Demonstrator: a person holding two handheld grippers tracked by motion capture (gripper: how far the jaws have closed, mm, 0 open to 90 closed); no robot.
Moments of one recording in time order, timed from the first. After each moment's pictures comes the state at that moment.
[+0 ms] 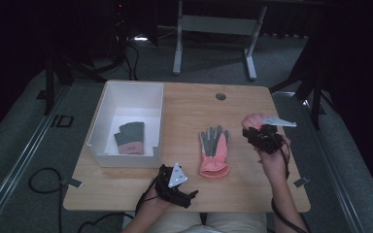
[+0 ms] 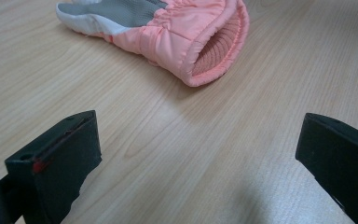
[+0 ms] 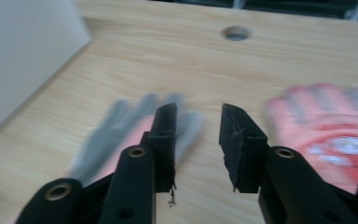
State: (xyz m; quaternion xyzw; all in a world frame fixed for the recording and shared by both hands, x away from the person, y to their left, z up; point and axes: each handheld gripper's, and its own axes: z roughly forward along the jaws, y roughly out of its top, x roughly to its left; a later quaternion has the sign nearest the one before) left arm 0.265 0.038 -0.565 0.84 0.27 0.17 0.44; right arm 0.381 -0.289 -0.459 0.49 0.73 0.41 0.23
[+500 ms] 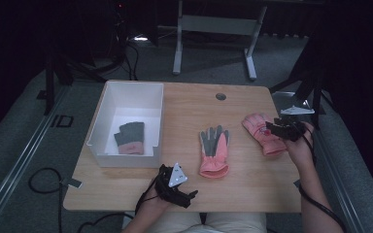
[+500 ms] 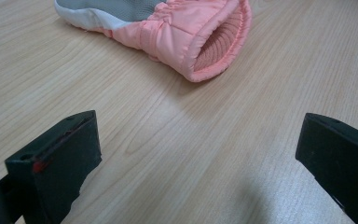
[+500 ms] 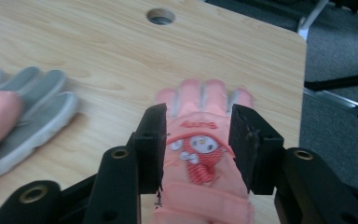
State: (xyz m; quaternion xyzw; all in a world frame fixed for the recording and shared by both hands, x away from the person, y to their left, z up) left arm 0.266 0.039 -0.565 0.84 0.27 0.17 0.44; right arm 0.434 -0.365 -0.459 0.47 0.77 0.32 0.28
